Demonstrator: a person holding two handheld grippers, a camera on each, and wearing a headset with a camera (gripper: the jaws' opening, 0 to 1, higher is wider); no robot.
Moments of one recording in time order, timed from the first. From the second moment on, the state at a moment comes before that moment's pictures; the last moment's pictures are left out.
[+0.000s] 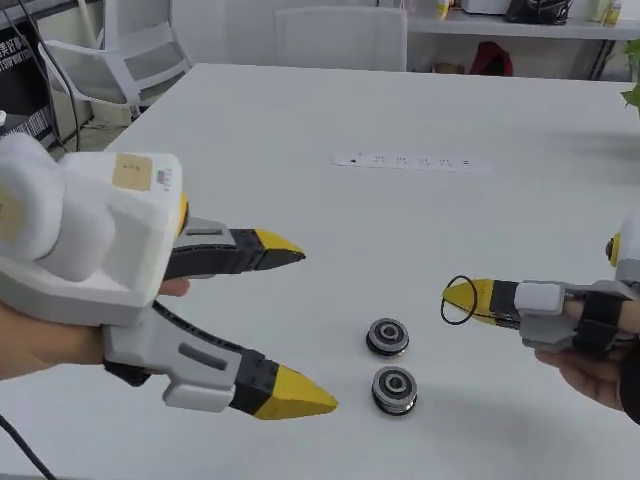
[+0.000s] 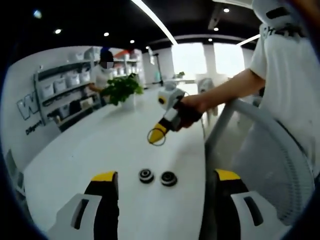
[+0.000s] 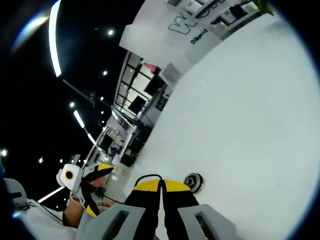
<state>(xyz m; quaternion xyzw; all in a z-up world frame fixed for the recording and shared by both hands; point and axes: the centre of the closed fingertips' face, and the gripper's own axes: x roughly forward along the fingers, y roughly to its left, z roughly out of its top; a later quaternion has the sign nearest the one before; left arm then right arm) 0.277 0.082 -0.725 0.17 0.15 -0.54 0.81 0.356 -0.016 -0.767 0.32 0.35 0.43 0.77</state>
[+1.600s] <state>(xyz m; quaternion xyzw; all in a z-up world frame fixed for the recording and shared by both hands) 0.269 0.154 -0.769 0.03 0.19 -0.39 0.90 0.338 0.070 -0.743 0.08 0.32 0.55 0.77</state>
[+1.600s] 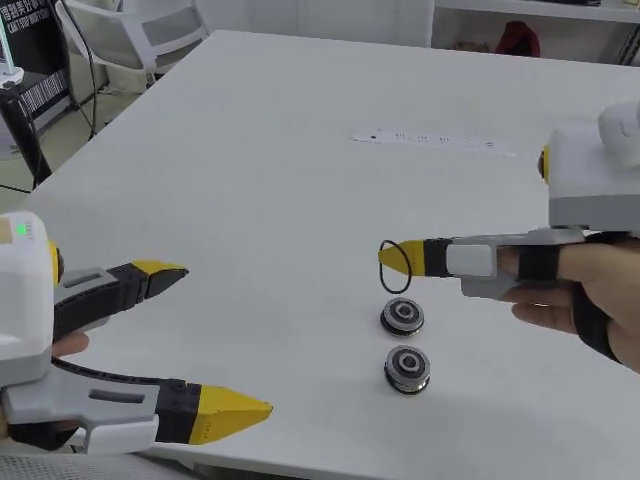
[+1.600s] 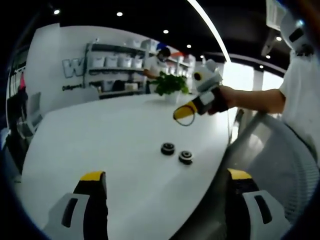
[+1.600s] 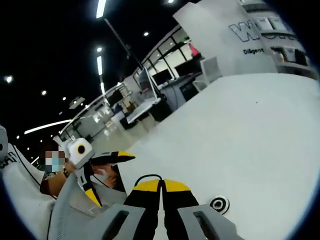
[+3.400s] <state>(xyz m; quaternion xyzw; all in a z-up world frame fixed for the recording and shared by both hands) 0.265 0.154 -0.777 0.00 0.21 -0.39 0.90 0.323 0.070 -0.852 -0.04 0.40 0.49 0.77</state>
